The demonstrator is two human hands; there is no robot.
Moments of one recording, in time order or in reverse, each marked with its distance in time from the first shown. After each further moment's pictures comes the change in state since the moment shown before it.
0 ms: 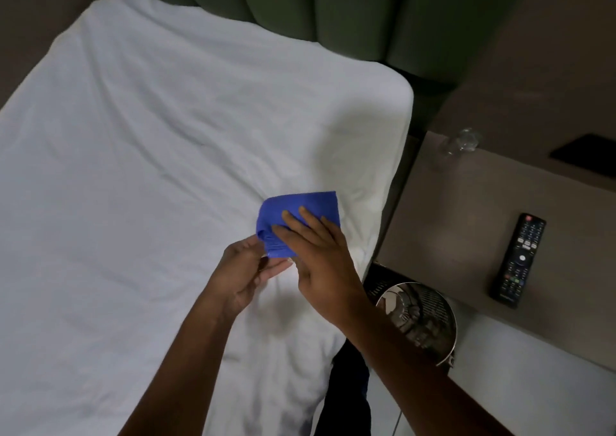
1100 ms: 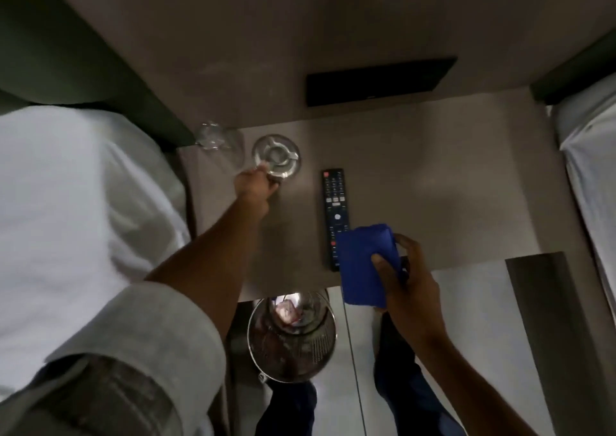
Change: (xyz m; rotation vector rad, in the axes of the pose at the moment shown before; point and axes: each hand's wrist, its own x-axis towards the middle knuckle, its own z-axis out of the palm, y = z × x) left_hand 0.201 -0.122 0.431 0.278 -0.016 -0.015; right_hand -0.250 0.260 -0.154 0.557 0.770 0.944
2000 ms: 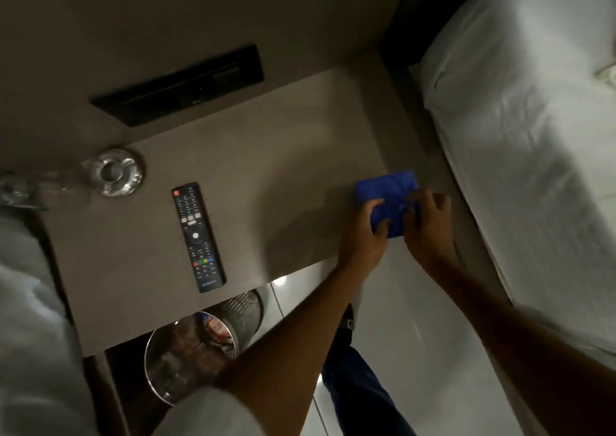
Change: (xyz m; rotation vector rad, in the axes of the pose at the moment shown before) left_hand -0.245 -0.238 0.266 0.854 -0.708 0.418; right_hand 0.118 0.148 -0.268 -0.412 0.335 -0.019
